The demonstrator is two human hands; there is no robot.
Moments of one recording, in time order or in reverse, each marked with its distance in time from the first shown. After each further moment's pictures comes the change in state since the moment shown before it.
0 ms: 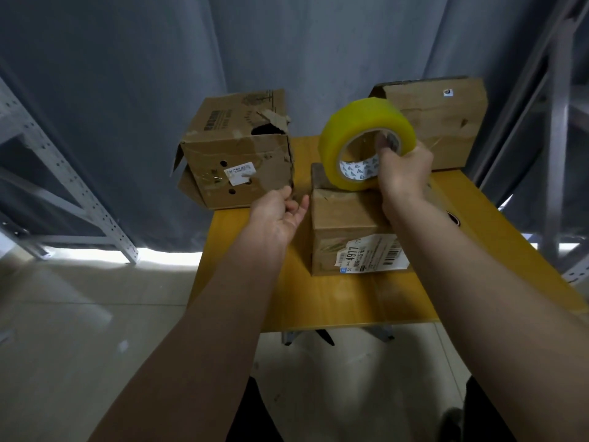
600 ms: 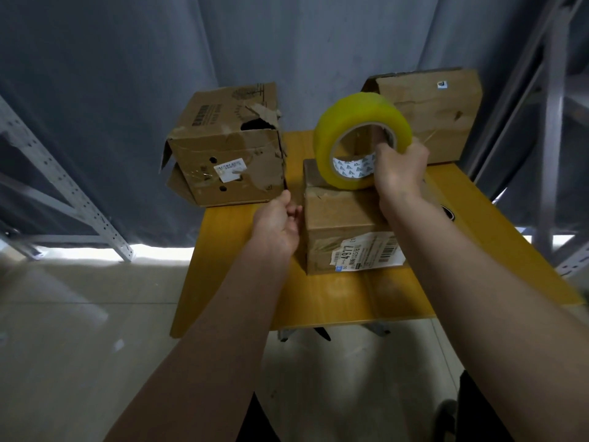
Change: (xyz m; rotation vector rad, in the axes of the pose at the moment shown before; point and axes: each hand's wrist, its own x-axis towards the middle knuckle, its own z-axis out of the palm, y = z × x) left_hand 0.017 -0.028 -0.005 0.066 0.040 0.035; right_hand 0.004 0.006 -0.005 -0.001 -0.015 0.010
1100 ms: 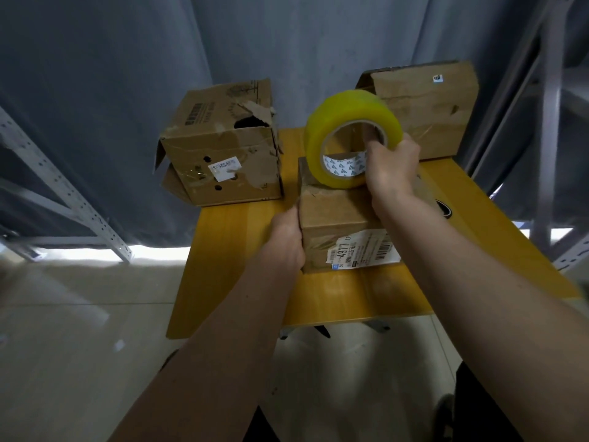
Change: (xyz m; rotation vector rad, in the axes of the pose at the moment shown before) left_hand -0.008 -0.027 0.002 0.486 0.001 -0.034; right_hand -0.004 -0.002 0.000 -0.025 -0.023 -0.004
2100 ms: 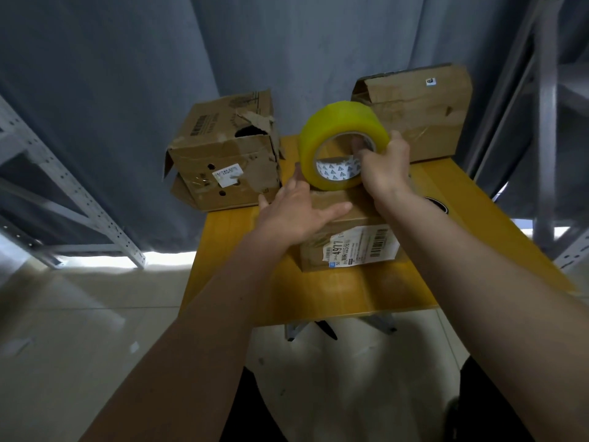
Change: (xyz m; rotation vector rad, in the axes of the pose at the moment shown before) left_hand -0.034 0.032 -0.002 1.440 0.003 0.690; right_hand -0.007 -0.011 -0.020 -0.056 -0.162 -0.026
